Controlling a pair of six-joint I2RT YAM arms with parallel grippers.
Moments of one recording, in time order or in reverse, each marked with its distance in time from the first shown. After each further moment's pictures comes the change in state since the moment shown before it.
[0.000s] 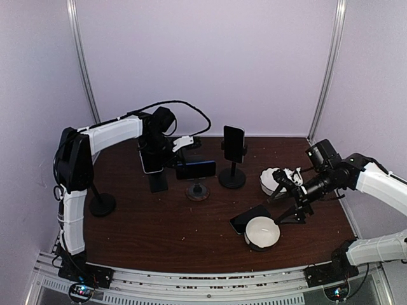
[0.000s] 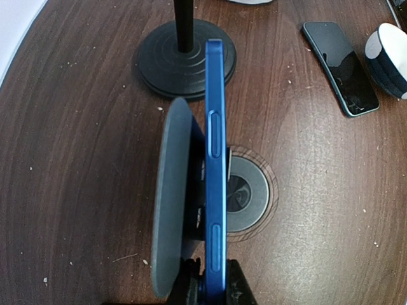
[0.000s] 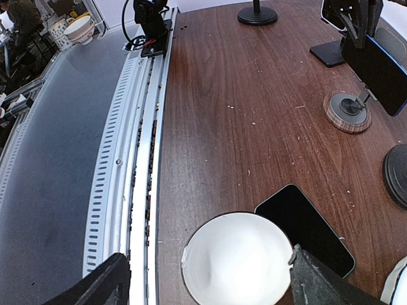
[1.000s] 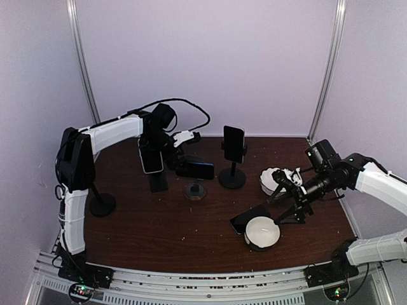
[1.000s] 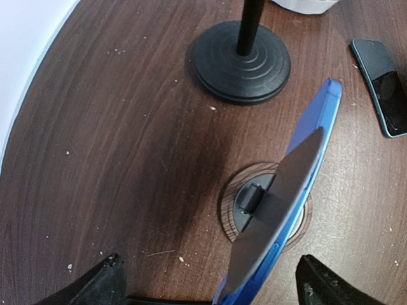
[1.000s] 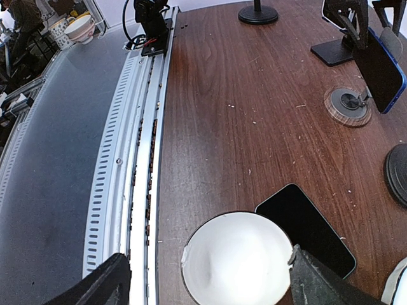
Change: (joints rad) left arm 0.006 0.024 0.041 0.060 -0.099 -0.092; right arm 0.001 0.011 0.000 0.000 0.000 -0.005
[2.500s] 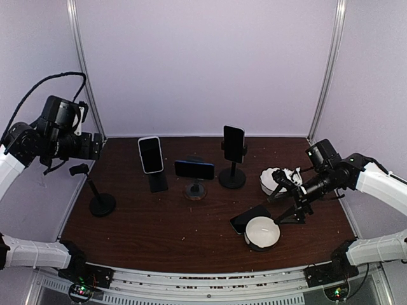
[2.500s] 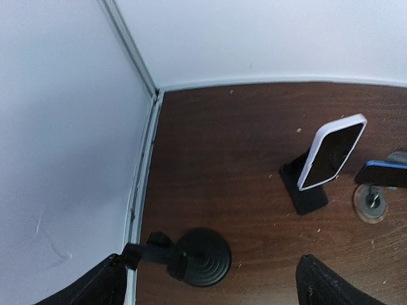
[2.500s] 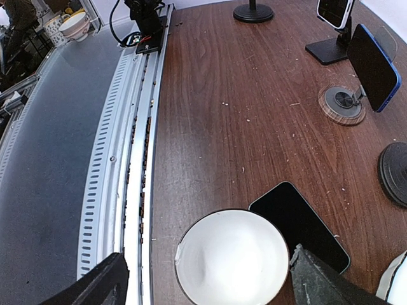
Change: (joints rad) left arm 0.009 -1.149 -0.591 -0.150 -0.901 -0.918; right arm 0.000 -0.006 0.000 0.006 0.024 -0.002
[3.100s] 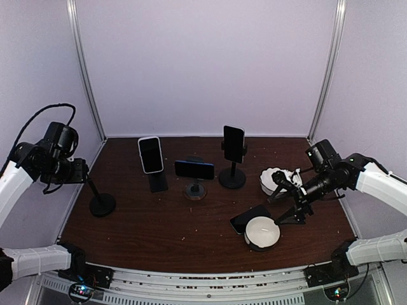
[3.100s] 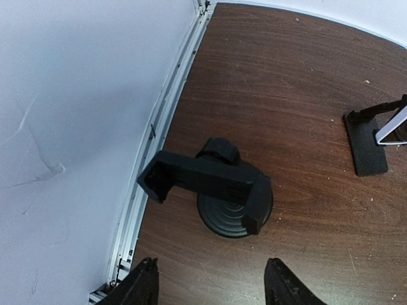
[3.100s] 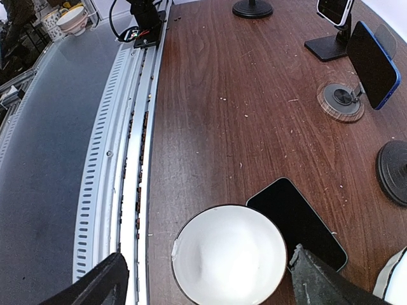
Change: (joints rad) left arm 0.245 -0.085 -0.256 -0.105 0.093 -0.128; right arm 0.002 0.000 0.000 -0.008 0.019 -0.021
